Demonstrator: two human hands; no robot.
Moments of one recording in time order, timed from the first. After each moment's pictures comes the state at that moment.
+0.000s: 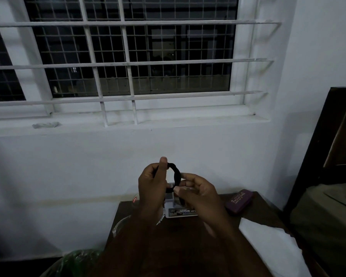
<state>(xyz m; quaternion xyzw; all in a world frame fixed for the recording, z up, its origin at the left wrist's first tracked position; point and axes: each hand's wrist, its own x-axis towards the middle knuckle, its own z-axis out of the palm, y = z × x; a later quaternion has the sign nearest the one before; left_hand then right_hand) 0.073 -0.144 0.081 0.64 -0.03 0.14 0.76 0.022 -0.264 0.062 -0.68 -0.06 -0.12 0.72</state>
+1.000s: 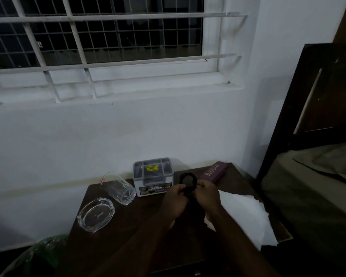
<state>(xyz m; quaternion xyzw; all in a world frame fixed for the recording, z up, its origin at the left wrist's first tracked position) 0.079 -0.256 -0.065 0.79 -0.06 -0.17 0.59 0.055 -0.370 -0.065 -0.75 0.27 -0.10 0.59</state>
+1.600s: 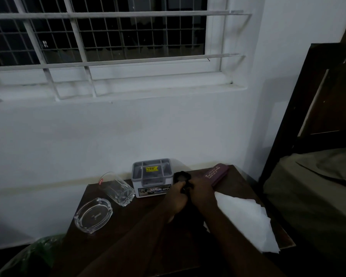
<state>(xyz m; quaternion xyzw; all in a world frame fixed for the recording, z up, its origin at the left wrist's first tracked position) 0.096 -0.266 -0.060 0.83 -0.18 -0.14 0.50 0.082 -0.376 -0.071 -0.95 0.12 -0.12 0.27</state>
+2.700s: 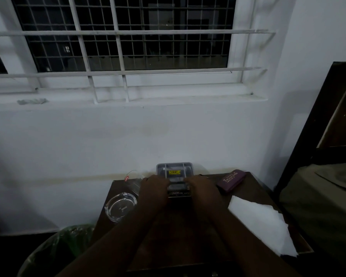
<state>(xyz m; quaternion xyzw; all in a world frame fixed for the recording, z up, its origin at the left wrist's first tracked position) 0.100 -0.141 -0.021 0.97 -0.23 0.12 0.04 0.068 -0.323 -0.032 -0.97 -0.06 -0.11 0.20</state>
